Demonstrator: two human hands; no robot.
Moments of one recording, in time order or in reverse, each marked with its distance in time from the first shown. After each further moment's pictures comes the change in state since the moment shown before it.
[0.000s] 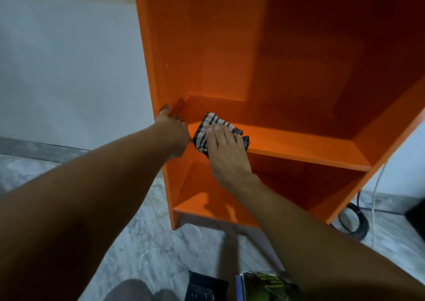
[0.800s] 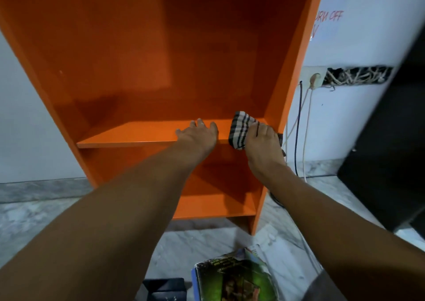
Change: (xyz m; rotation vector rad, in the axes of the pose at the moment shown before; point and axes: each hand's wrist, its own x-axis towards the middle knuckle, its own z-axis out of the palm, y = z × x) left_hand -0.007 0.191 -0.105 -0.277 0.075 0.353; right_hand -0.127 0.195 -0.051 -0.181 -0.126 0.492
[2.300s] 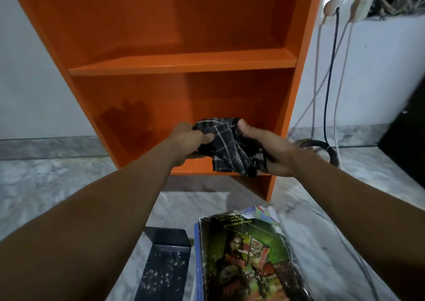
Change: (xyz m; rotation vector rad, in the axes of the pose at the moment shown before) left_hand -0.055 0.030 0.146 -1.525 0.066 -0.430; right_hand -0.082 0.009 0.099 1.800 -1.028 0.175
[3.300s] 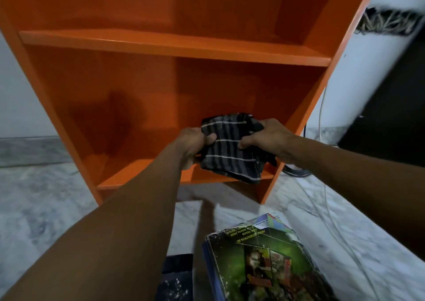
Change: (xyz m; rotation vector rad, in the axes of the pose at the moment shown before) left_hand 0.108 -0.045 -0.011 -0.242 -0.326 -0.027; right_hand 0.069 -0.018 0.023 -0.677 0.710 -0.043
